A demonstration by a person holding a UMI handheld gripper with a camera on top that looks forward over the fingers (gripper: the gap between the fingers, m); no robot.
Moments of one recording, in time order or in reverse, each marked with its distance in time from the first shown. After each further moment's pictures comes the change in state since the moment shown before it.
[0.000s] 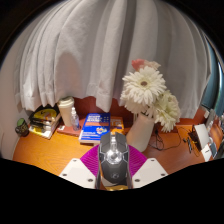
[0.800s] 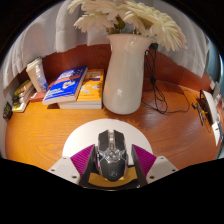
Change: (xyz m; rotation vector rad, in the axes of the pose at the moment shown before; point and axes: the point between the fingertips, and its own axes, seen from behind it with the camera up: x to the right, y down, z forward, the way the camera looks) arm 0.087 0.176 0.104 -0.313 -0.024 0.081
